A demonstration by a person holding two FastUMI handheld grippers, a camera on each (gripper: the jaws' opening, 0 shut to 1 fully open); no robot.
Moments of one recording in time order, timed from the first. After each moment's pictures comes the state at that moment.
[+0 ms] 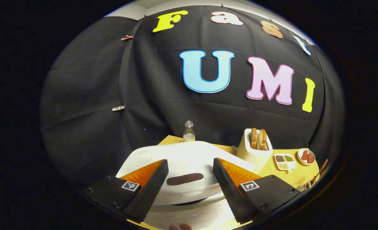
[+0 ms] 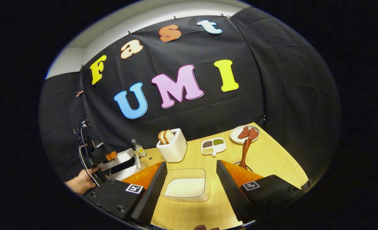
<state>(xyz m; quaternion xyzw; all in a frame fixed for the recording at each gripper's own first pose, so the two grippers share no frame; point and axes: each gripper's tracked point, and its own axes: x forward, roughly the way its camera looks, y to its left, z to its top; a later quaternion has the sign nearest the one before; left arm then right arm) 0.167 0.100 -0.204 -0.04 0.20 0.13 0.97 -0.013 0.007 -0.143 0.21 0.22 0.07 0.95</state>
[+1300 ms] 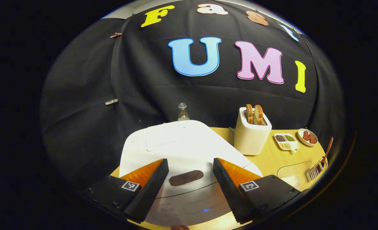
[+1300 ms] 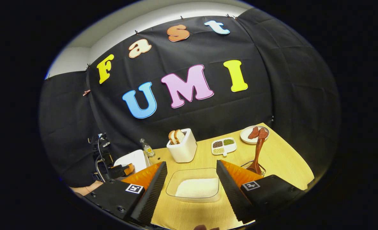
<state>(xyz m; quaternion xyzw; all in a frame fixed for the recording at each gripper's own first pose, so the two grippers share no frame) 0.151 0.087 -0.254 -0.01 0.24 0.10 0.97 -0.014 0.045 -0.130 0.21 0.21 0.10 0.95</state>
